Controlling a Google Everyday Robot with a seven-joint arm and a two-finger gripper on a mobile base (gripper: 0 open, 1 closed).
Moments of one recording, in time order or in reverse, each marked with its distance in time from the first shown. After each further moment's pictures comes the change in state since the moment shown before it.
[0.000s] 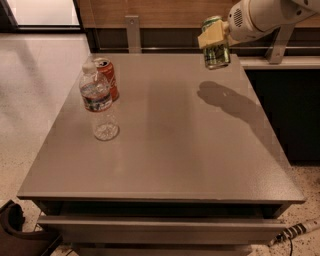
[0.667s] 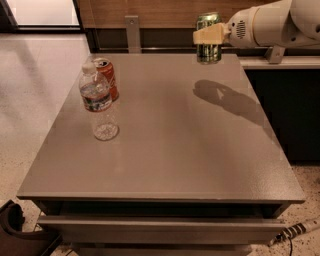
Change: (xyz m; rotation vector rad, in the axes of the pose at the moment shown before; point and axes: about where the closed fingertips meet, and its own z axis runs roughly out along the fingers) arm -0.019 0.011 0.010 -0.180 -0.275 -0.113
